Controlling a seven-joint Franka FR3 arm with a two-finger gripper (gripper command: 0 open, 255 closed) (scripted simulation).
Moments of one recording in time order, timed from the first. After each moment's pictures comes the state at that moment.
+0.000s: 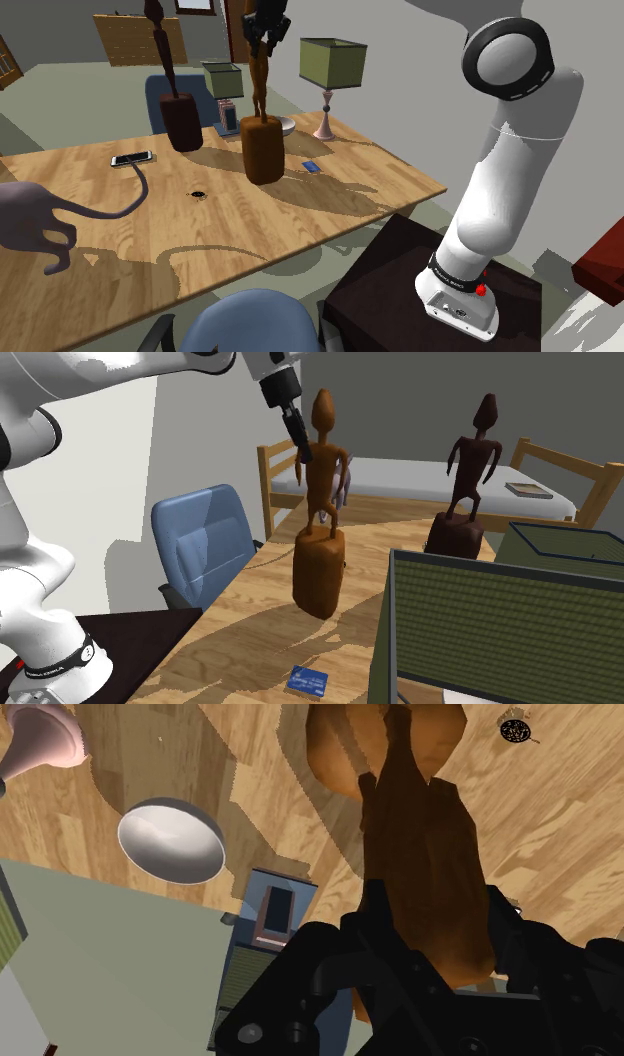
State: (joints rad) arm 0.04 0.09 0.16 -1.27 -0.12 1.73 0.26
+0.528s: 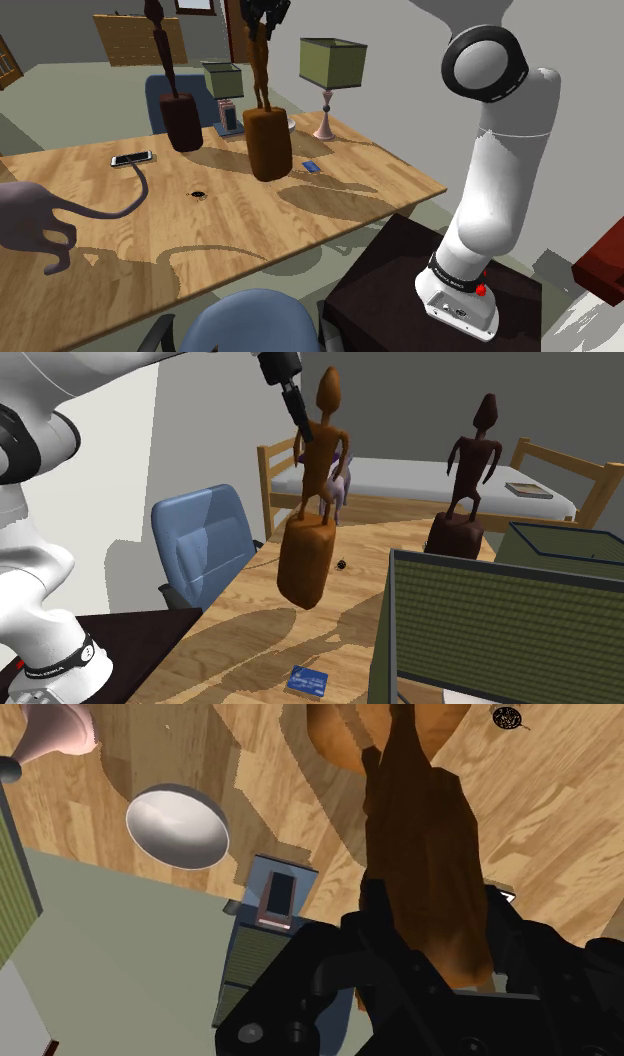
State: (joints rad) arm 0.06 0.20 0.17 -1.01 -0.14 1.57 0.26
